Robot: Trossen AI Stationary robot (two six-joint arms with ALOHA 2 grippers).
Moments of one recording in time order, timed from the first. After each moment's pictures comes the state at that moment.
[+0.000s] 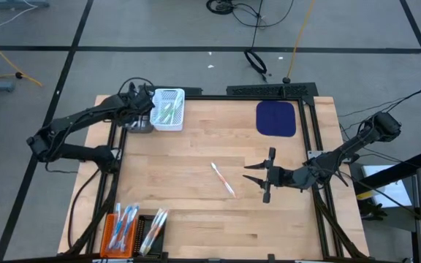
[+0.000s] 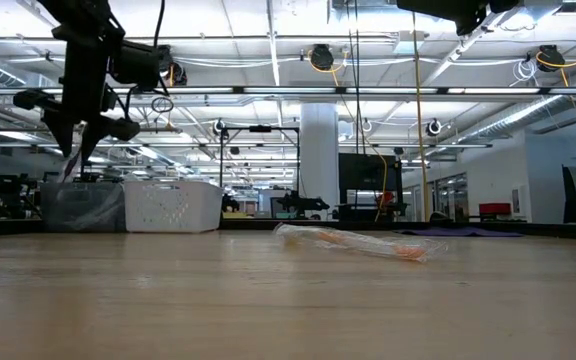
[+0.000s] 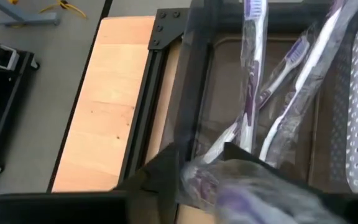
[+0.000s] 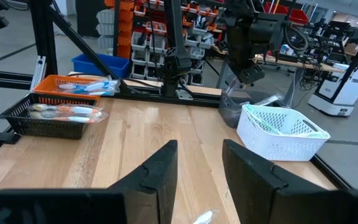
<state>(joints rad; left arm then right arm) 0.72 1.19 0.87 -1.15 -0.60 -0.95 0.54 1.12 0.58 0.39 0.70 -0.04</state>
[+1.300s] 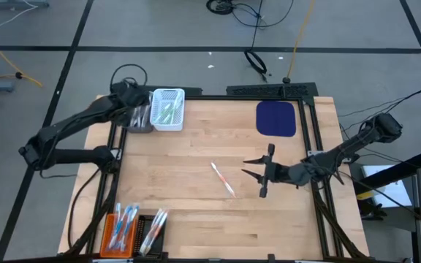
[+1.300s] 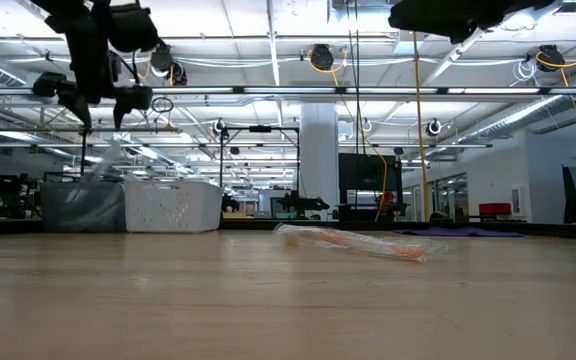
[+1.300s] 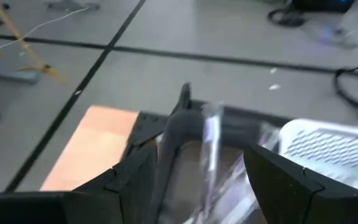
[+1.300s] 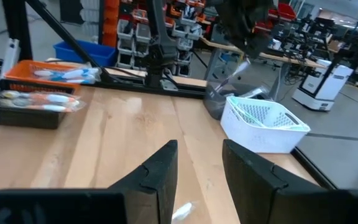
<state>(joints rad) 0.72 1.06 0.87 -0.84 -0.81 -0.83 0.49 1.12 0.58 0.35 0.70 -0.06</state>
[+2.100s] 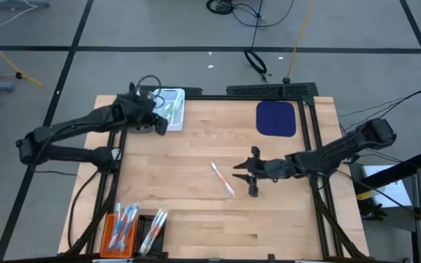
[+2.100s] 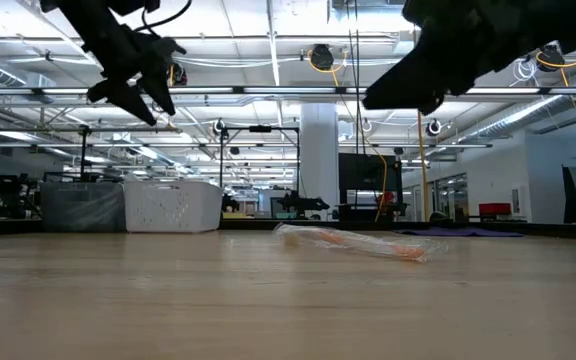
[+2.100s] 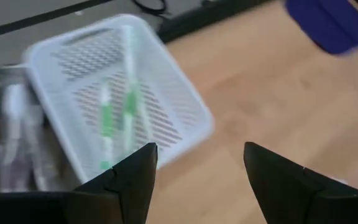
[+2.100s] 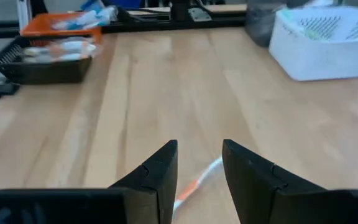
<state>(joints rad) 0.44 0.99 0.87 -0.68 -0.23 -0.51 0.31 1.29 0.58 0.29 0.35 0.20</state>
